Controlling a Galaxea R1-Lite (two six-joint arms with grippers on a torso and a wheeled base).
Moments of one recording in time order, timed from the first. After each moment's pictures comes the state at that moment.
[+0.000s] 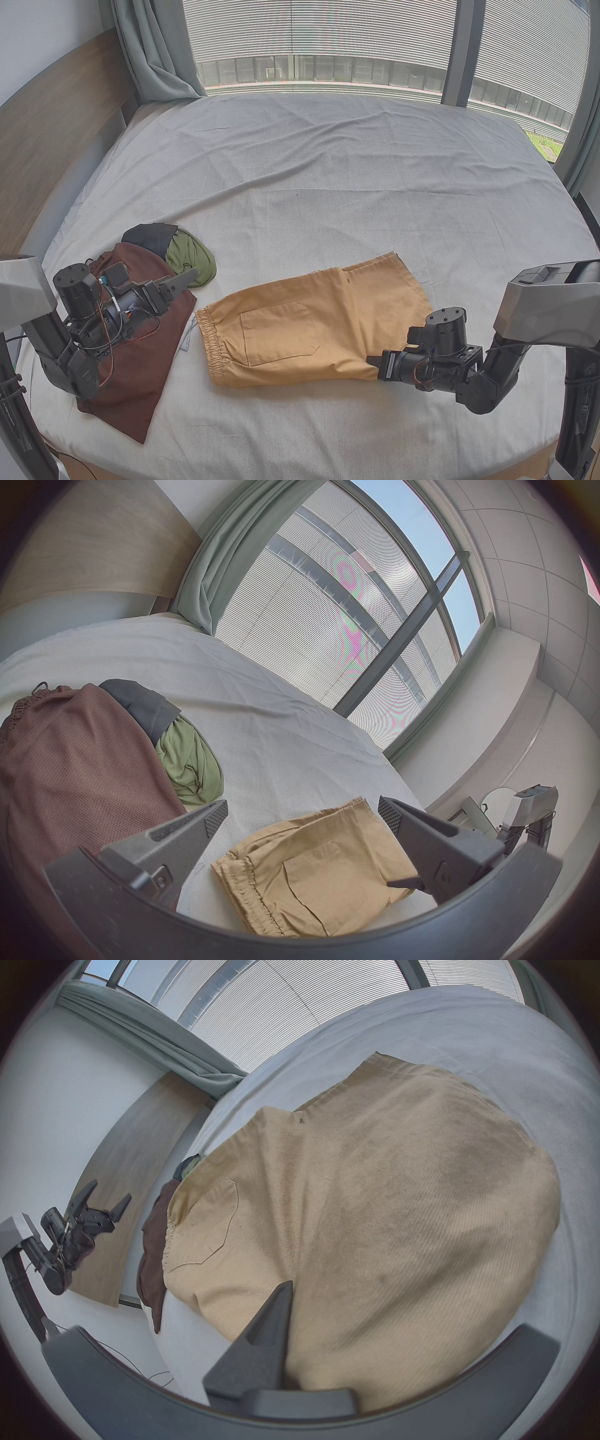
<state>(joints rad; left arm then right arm) -0.06 2.07 -0.45 -1.55 -0.46 -0.48 0.49 2.29 -0.60 -1.11 0.16 0.53</state>
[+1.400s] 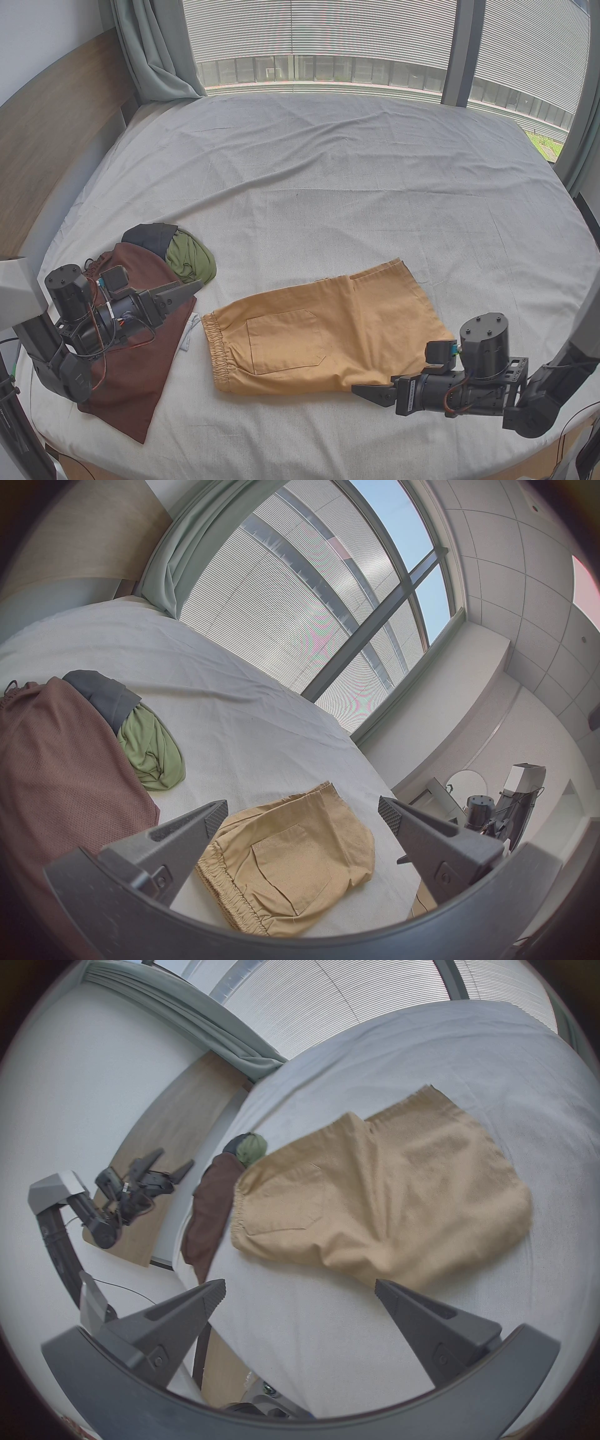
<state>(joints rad) -0.05 2.02 -0.41 -1.55 -0.68 -0.46 0.65 1.92 -0.35 -1.00 0.16 0.50</state>
